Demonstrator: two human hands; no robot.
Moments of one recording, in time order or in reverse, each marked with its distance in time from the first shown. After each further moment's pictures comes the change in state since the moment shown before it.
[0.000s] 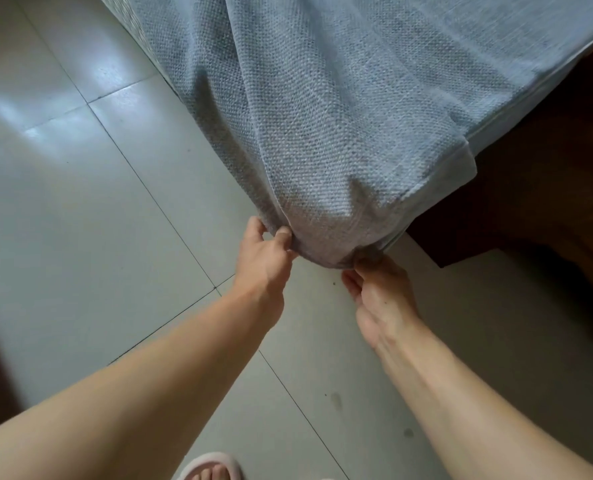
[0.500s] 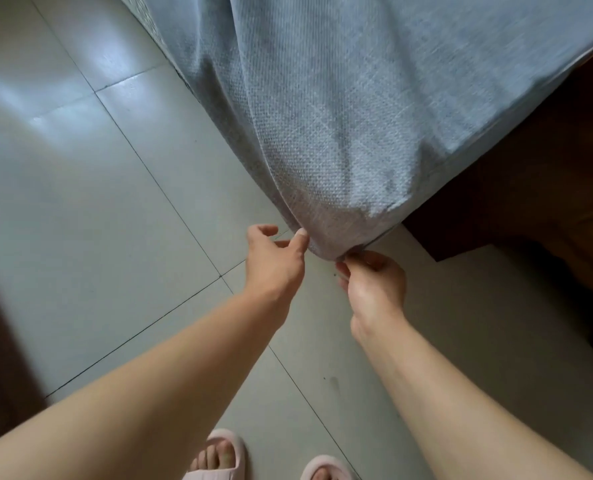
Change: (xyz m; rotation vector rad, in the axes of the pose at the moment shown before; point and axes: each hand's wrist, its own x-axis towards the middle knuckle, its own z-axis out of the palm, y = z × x) left_hand -0.026 0.005 -0.001 0.261 0.104 -0.050; right_hand -0.025 0.003 0.012 -0.249 0.183 -0.033
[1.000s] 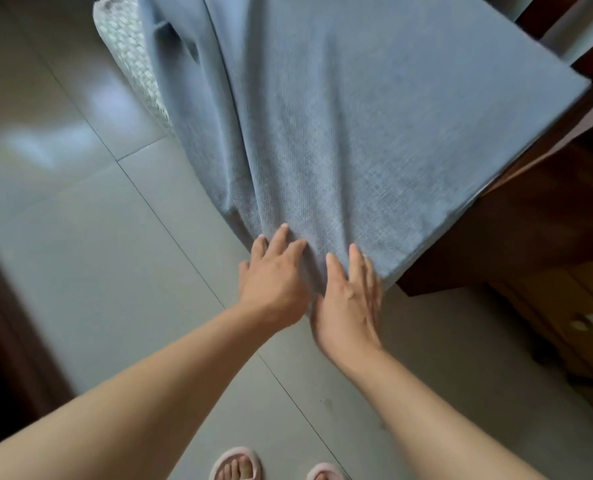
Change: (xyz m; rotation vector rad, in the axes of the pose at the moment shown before) left_hand -0.032 0.151 -0.046 1.081 -0.230 0.442; right_hand -0.086 -0.139 0.015 -1.195 -0.128 -0.638
